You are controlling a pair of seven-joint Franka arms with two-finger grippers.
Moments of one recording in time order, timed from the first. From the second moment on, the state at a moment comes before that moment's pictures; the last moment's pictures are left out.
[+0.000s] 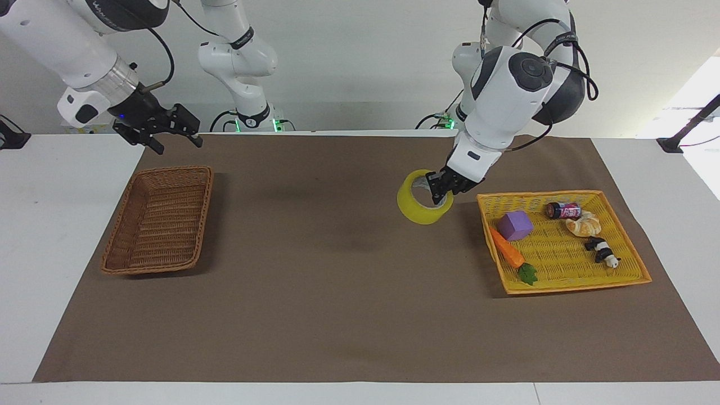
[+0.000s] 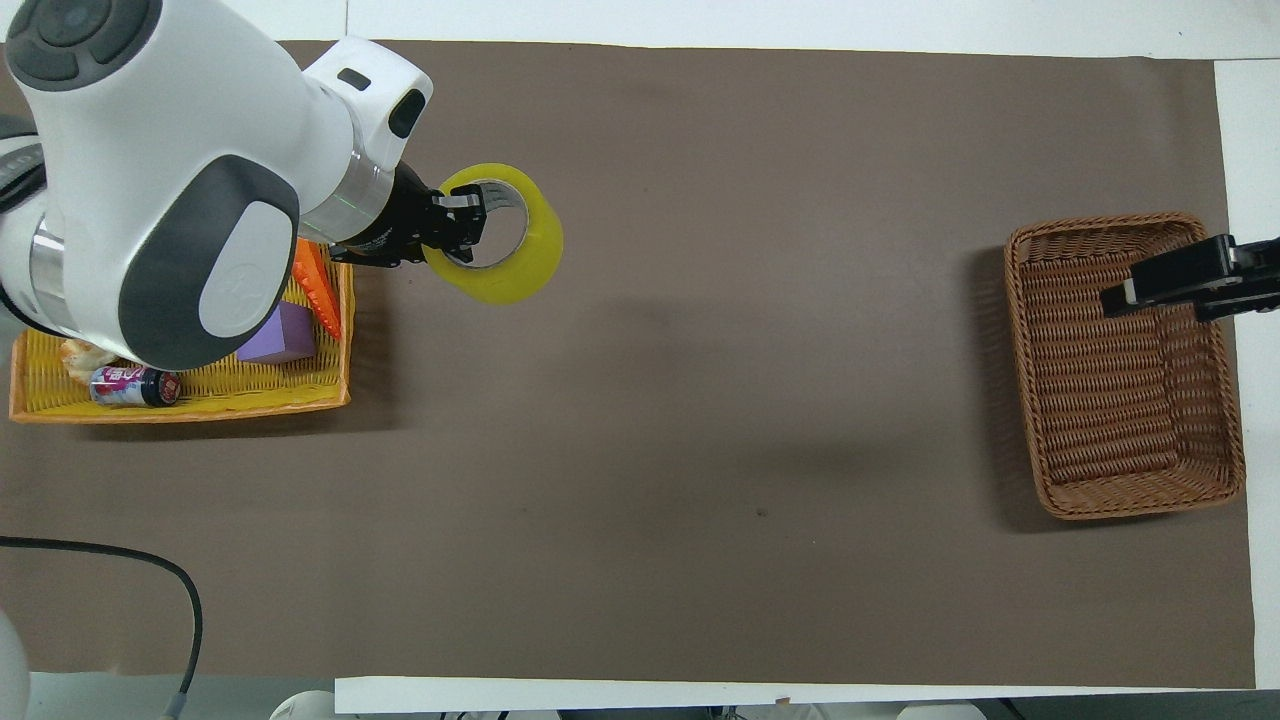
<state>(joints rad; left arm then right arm) -0.39 0.21 -0.10 -1.54 -0.16 1.79 -0.56 -0.08 -0.01 -0.05 -1.62 0.39 1.47 -0.11</state>
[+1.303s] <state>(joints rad) -0.39 0.18 -0.09 -1.54 -0.16 1.79 -0.56 0.49 0.23 -0.04 -1.74 1.32 2.32 0.02</state>
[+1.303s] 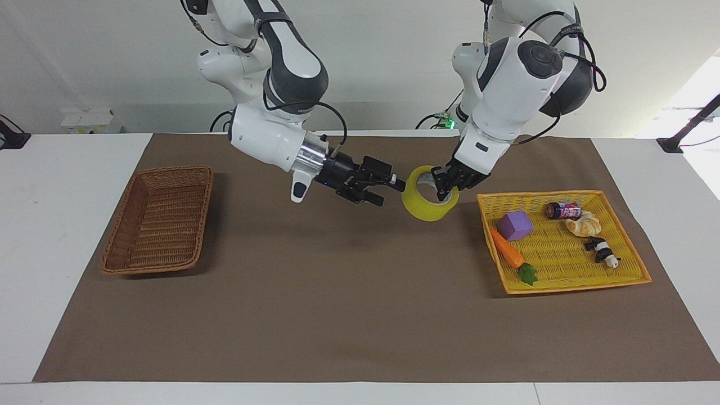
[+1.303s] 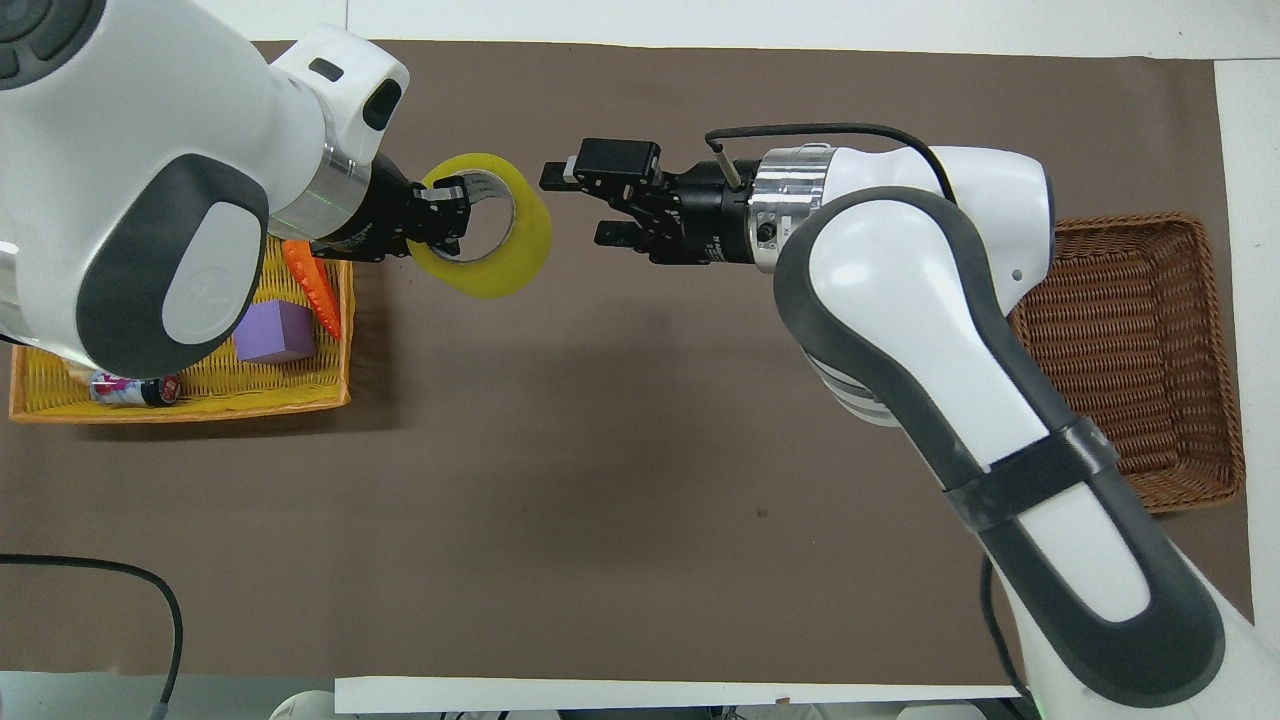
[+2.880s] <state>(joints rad) -0.39 0.18 -0.09 -1.55 -0.16 1.79 -0.56 0.56 0.26 -0.04 -1.74 1.39 2.34 0.05</state>
